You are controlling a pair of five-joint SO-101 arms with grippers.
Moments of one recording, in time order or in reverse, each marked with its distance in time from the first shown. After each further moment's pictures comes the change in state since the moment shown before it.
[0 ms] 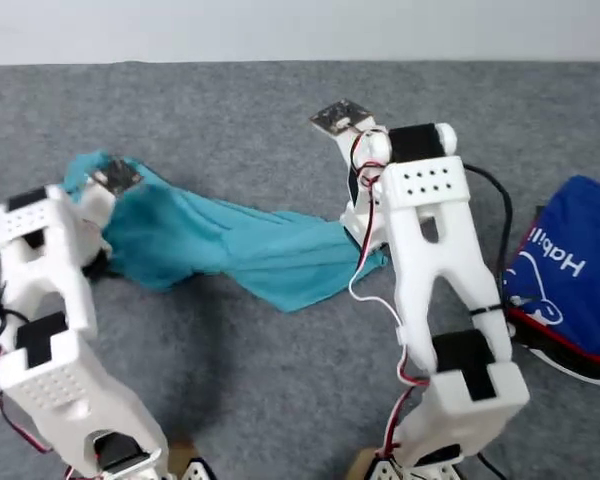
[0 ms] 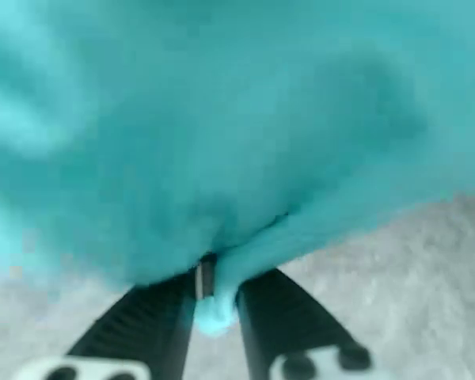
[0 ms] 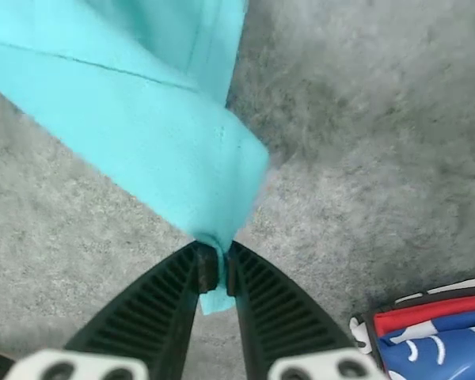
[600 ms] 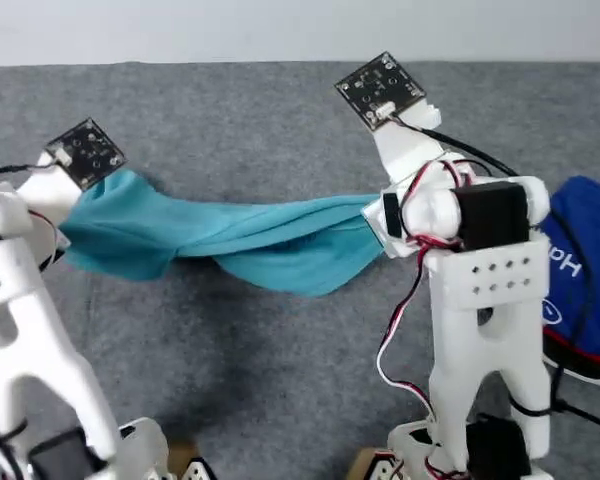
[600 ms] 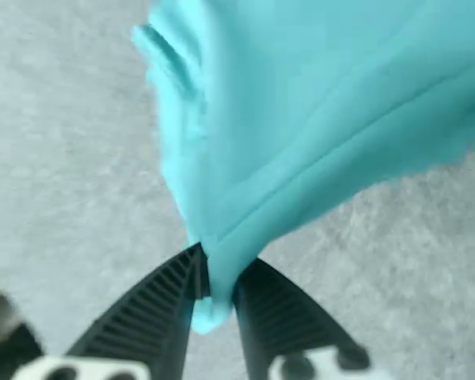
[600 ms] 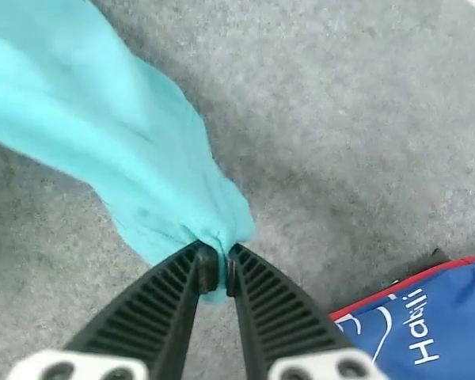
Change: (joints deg) left arm -0.6 -40.0 -5.2 22.9 -8.7; right arm 0.2 -25.8 -0.1 0.0 0.0
